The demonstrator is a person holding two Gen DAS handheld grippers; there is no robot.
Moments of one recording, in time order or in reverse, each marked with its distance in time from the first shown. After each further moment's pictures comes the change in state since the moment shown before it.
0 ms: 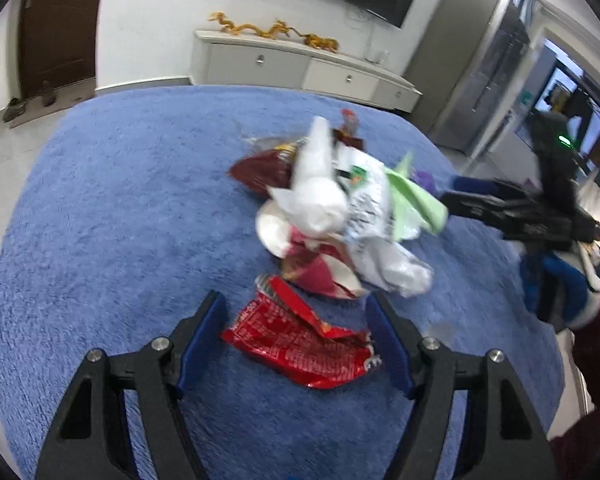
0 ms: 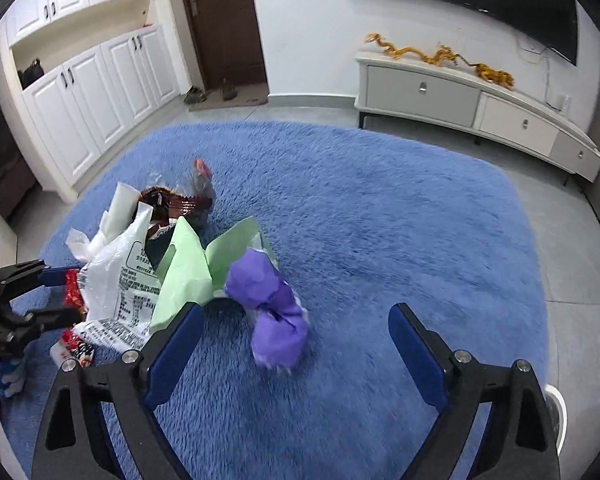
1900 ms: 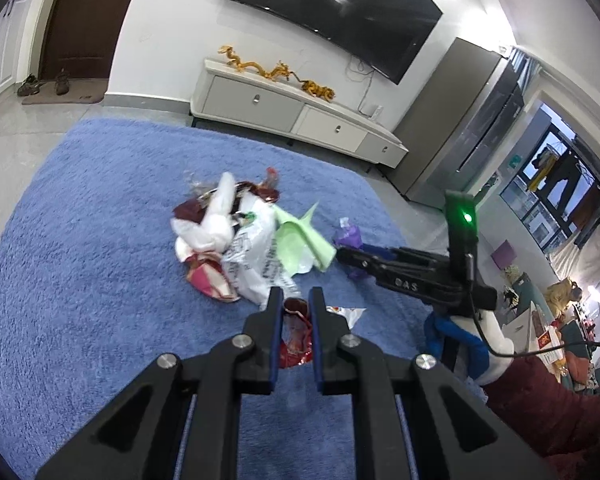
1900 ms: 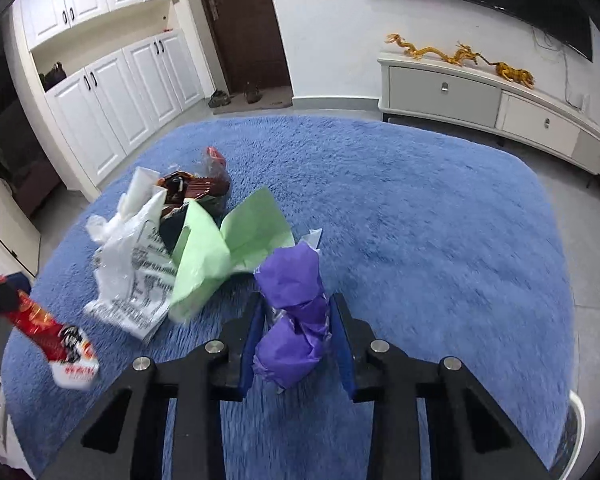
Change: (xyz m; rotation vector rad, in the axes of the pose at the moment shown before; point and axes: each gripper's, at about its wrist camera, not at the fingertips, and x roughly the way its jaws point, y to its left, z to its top) left arm -0.068 -0.068 -0.002 -0.150 -0.173 -0.070; right arm -0.015 -0.018 -0.026 0.010 -0.034 0.102
